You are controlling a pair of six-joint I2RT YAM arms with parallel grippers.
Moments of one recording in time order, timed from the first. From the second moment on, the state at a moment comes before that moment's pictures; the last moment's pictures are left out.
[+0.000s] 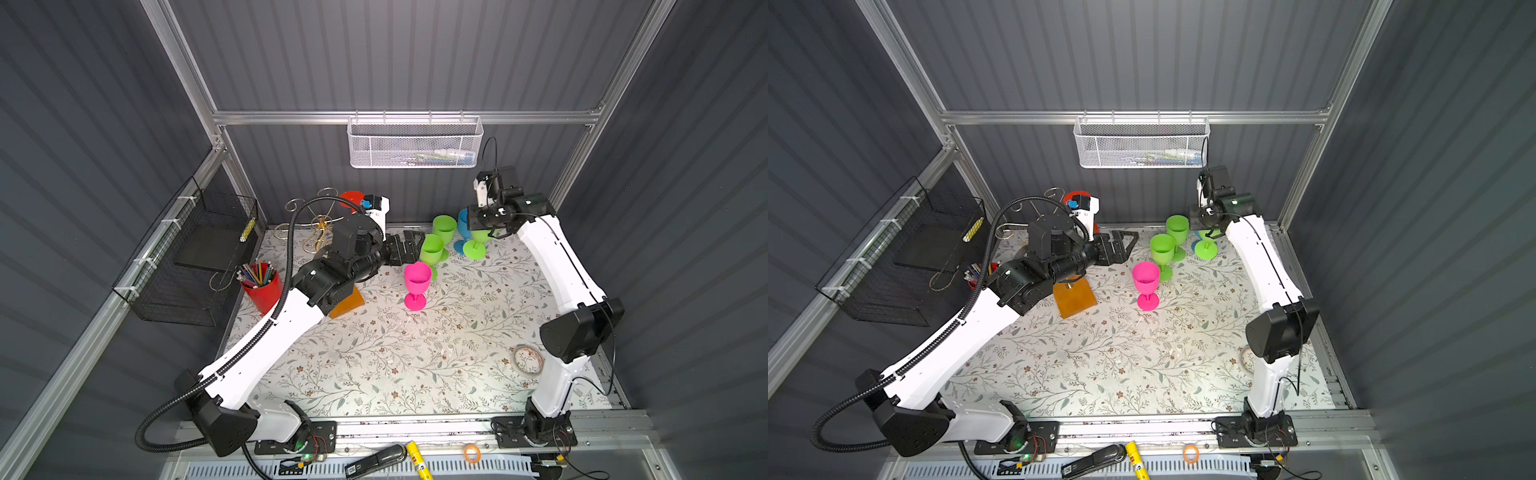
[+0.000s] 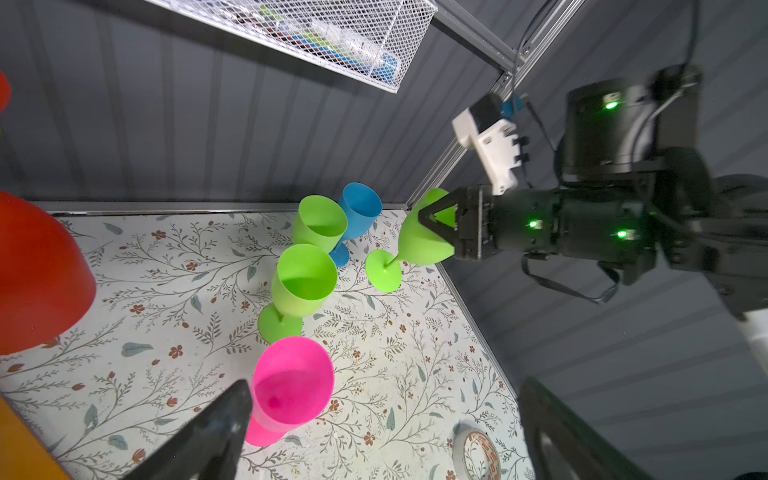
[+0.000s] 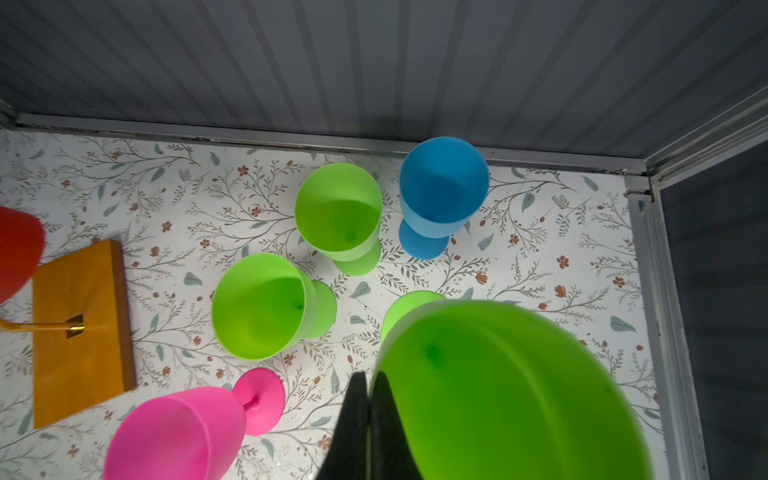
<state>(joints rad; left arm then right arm) -0.74 1.36 1.53 -0.45 0.01 -0.51 0.29 1.91 2.11 -1.01 0.08 0.14</state>
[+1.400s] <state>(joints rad) -0.74 1.32 1.53 -0.46 -0.03 -0.49 0.33 2.09 1.91 -0.72 0.12 0.15</state>
